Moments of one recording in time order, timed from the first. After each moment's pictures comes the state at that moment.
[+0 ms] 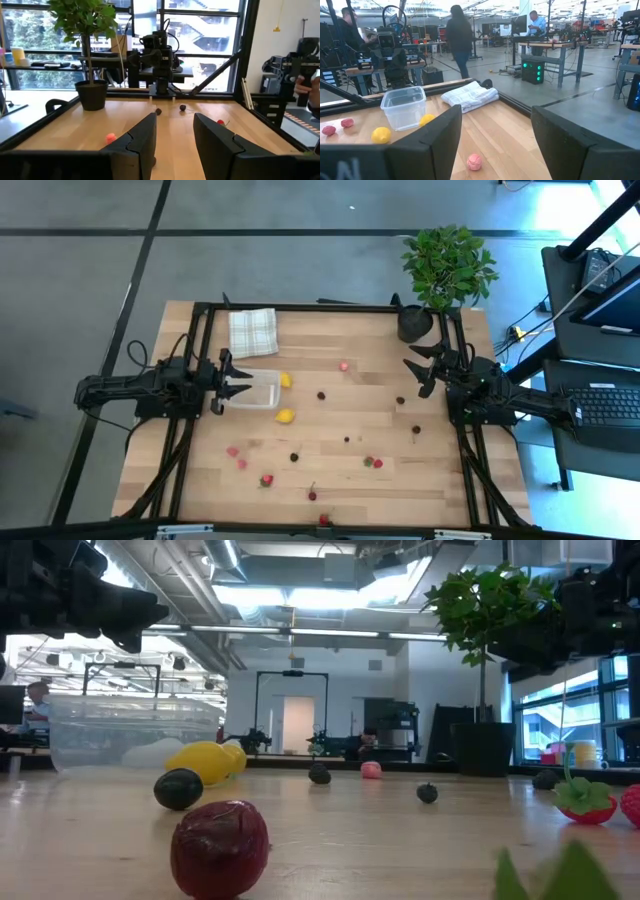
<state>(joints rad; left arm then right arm) 0.10 0.00 0.01 0.08 0.09 -0.04 -0.24 0.01 0.01 0.09 0.21 0.05</state>
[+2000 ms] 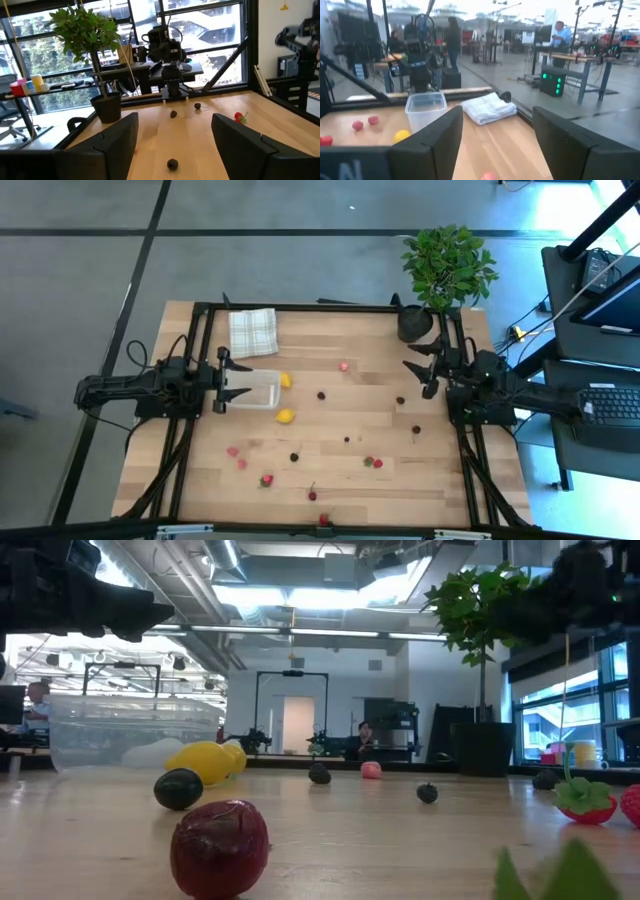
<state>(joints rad) 0.10 0.00 0.01 0.09 0.06 0.15 -0.24 0.20 0.15 0.13 0.08 -0.05</state>
